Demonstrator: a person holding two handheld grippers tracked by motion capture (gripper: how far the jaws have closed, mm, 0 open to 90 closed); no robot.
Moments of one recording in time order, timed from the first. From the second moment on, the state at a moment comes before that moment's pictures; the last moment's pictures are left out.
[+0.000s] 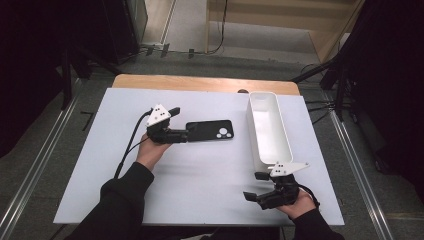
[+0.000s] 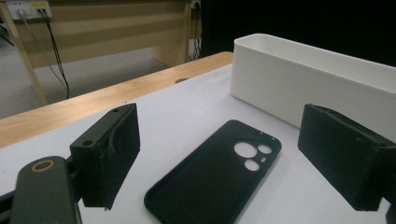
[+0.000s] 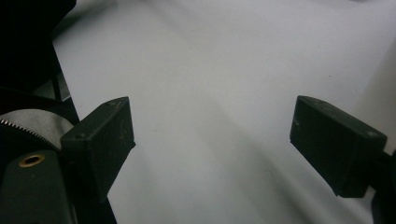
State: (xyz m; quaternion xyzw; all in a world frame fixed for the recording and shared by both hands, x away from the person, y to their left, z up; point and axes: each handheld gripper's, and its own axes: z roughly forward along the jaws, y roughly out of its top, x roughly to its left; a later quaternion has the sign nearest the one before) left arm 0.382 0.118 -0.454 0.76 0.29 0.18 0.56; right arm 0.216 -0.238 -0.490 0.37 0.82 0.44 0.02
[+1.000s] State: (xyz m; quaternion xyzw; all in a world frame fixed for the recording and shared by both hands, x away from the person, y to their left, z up) left arm 0.382 0.104 -0.463 0.77 0.29 0.18 0.54; right arm 0.212 -0.241 -0.489 0.37 0.82 0.44 0.02
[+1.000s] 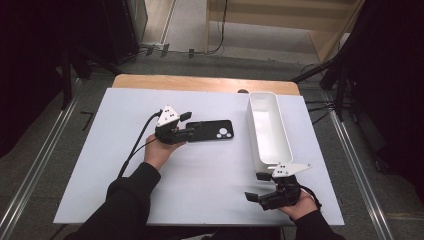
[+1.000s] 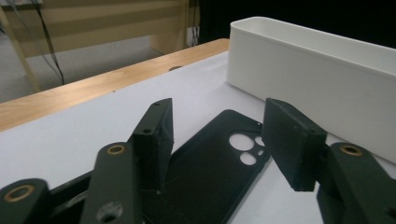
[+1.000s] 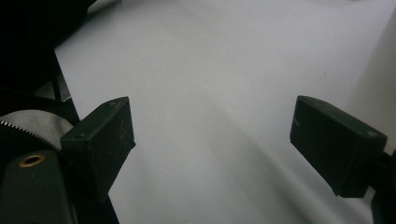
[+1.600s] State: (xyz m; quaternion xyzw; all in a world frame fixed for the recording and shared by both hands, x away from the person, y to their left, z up) left arm 0.389 0.109 -0.482 0.78 0.31 0.17 0.51; right arm 0.212 -0.242 -0.489 0.37 0.82 0.44 0.02
